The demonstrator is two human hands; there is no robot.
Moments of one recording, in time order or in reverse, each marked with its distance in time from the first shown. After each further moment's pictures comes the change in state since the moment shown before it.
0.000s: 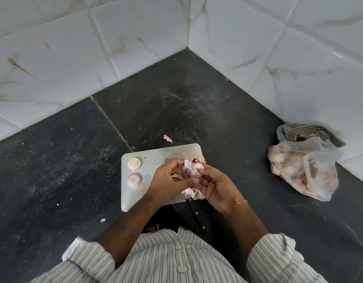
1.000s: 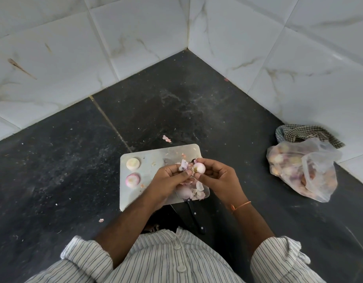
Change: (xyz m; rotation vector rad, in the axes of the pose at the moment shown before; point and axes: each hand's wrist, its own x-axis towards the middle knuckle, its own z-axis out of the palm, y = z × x) left_hand 0.007 -0.007 0.002 -0.358 -0.082 -0.273; right_hand -0.003 -0.014 -0.019 -0.792 -0.039 -0.523
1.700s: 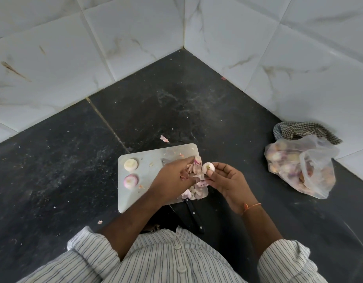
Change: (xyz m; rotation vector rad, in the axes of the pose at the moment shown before) left_hand 0.014 0.009 0.010 1.001 0.037 0.327; right_hand -0.013 0.000 -0.024 0.358 0.060 0.255
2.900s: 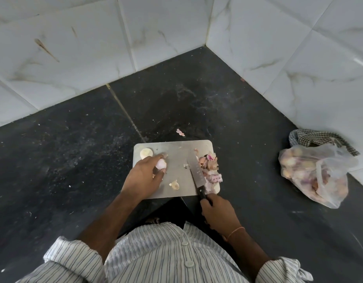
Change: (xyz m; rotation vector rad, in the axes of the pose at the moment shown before) left_hand -0.060 -0.091 -0.057 0.202 0.228 -0.185; right_hand -0.035 0.080 0.045 -1.109 0.068 0.171
